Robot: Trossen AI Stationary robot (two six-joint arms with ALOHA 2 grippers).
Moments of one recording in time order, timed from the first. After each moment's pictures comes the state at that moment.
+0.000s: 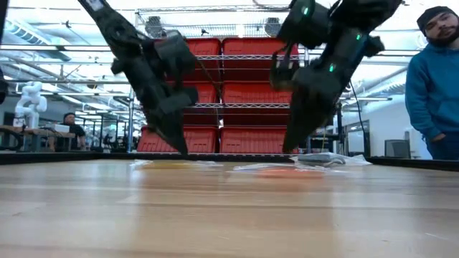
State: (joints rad) left arm 0.29 1.56 0.78 -0.19 0.06 -0.18; right arm 0.07 1.64 0.88 -0.23 0.06 0.37
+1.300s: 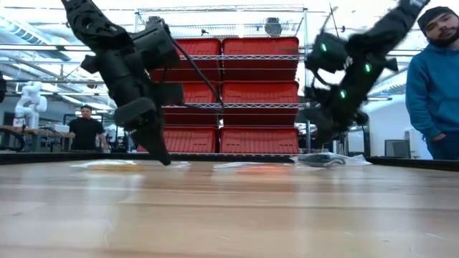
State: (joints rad) left arm 0.09 1.53 0.66 -0.15 -0.01 -0.07; right arm -0.23 1.44 0.65 -0.24 0.45 0.50
